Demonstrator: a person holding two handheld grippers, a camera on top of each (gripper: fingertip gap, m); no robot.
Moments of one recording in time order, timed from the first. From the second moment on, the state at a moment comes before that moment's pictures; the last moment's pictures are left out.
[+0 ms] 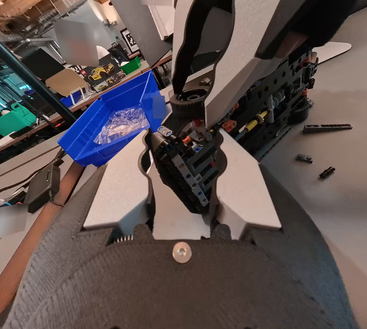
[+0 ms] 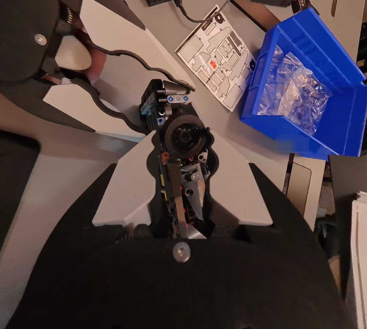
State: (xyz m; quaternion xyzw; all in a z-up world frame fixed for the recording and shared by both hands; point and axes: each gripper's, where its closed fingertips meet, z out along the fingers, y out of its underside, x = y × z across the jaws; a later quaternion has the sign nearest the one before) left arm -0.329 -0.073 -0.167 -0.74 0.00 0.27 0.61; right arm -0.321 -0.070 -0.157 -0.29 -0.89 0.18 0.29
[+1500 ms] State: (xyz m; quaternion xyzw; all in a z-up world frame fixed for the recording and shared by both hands) left arm -0.330 -0.072 -0.165 -0.73 0.01 0.26 0.63; right arm -0.320 -0.074 -0.158 -0.28 -0.91 0.20 0.21
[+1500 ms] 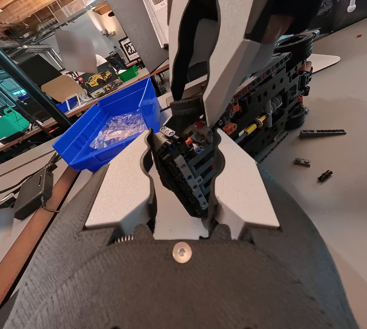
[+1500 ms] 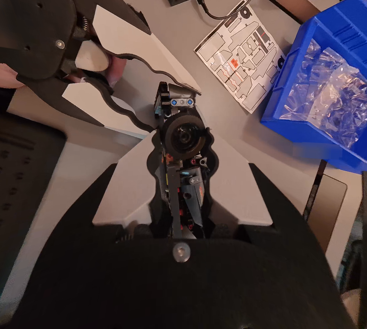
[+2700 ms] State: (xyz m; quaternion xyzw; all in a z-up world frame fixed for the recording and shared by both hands) left arm -0.299 -0.063 -0.159 -0.71 0.11 0.32 0.62; right arm -0.319 -0.074 -0.157 -0.21 -0.92 0.19 0.28
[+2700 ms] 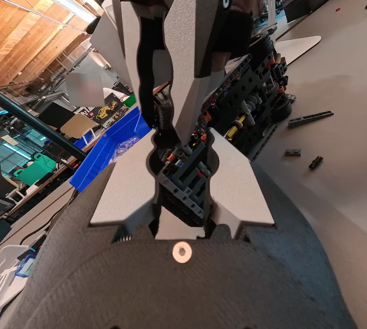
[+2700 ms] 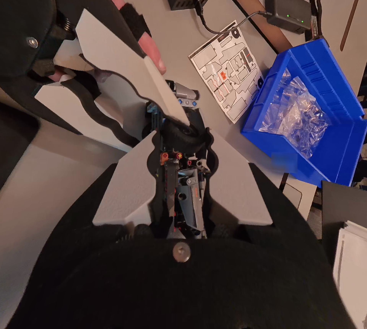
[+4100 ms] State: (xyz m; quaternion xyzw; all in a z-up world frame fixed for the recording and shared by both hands) left arm -0.300 -0.063 -0.157 -0.71 0.11 0.33 0.62; right arm -0.316 -0.065 -0.162 -0.27 -0.90 0.22 0.25
